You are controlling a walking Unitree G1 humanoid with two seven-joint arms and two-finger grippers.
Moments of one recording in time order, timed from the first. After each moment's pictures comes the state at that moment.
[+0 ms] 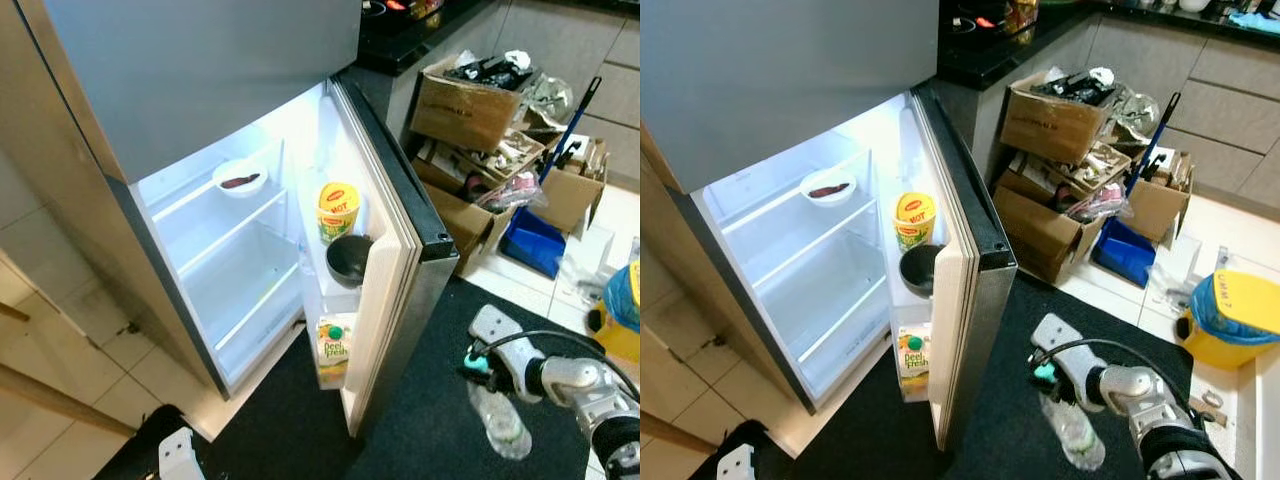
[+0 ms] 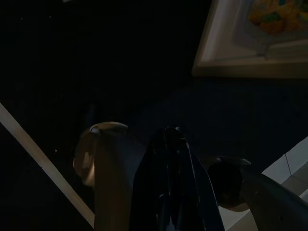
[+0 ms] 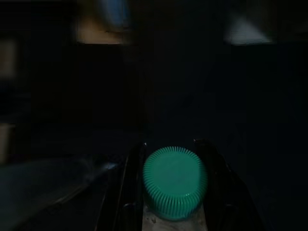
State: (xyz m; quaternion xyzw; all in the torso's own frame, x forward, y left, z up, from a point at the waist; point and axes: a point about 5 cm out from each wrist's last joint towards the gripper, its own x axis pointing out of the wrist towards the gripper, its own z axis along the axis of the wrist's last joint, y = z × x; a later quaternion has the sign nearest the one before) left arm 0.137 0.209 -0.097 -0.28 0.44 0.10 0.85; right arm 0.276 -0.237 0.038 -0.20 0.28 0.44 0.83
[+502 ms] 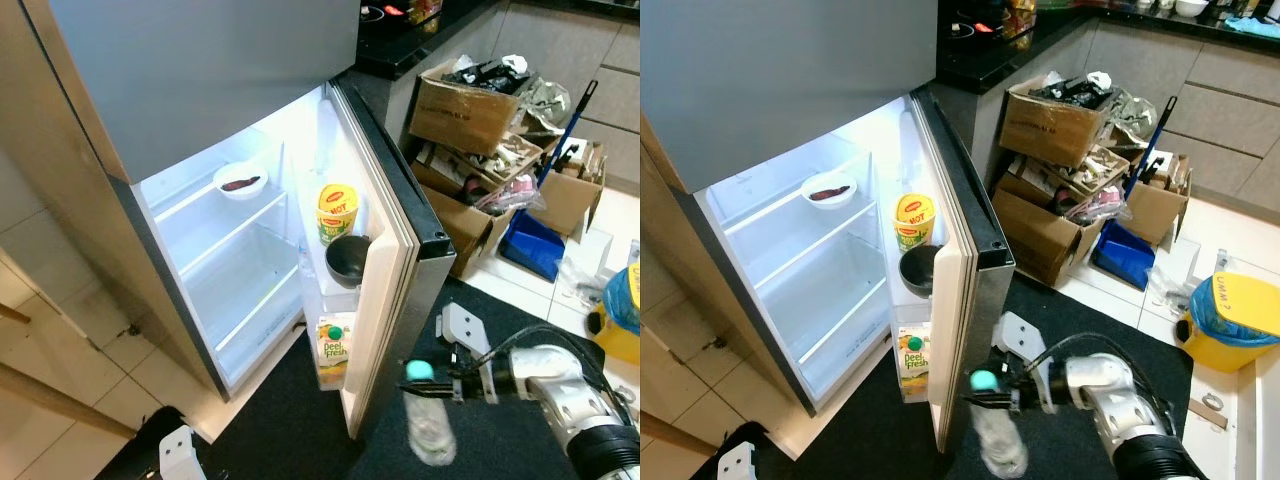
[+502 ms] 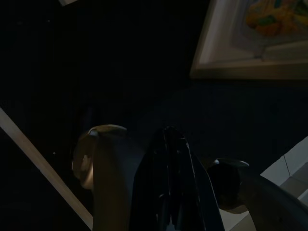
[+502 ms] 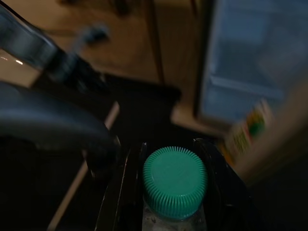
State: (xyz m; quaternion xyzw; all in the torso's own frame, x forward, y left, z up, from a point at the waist) left arm 0.142 0.208 -0.095 -0.28 0.44 0.09 0.85; right arm 0.271 -0.164 0.079 -0.12 0.15 0.62 0.76
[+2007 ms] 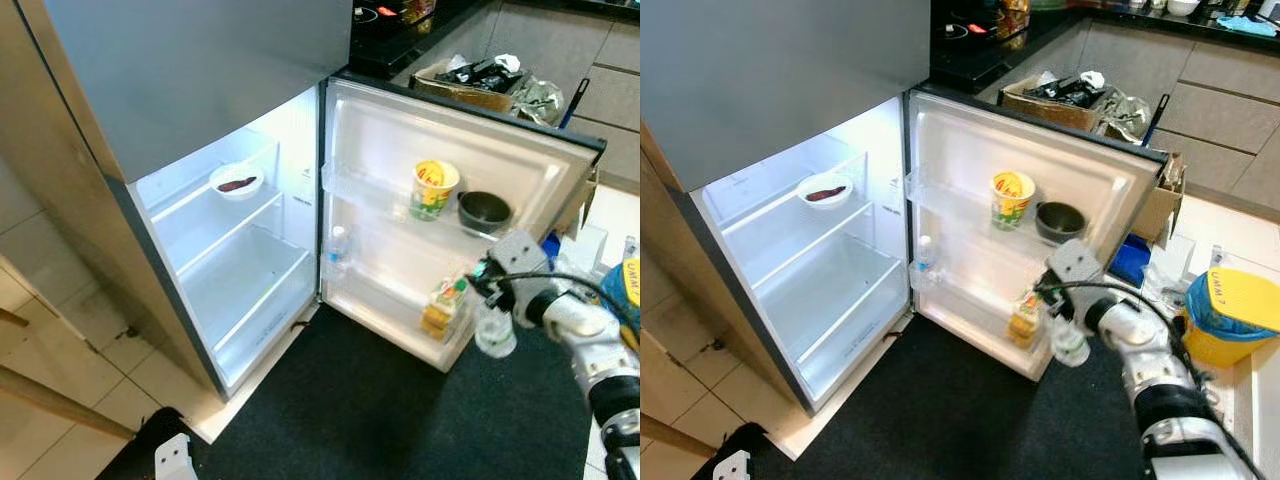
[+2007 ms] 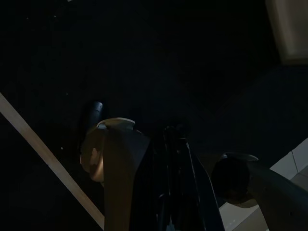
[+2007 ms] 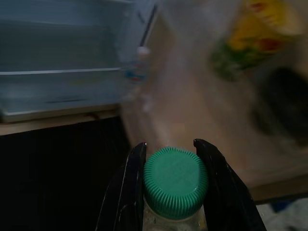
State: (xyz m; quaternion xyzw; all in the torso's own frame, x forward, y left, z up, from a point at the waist) left arm 0.130 0.213 -0.098 -0.27 0.45 0.10 0.85; right arm 0.331 -0.234 0.093 -0.22 0.10 0.23 0.94
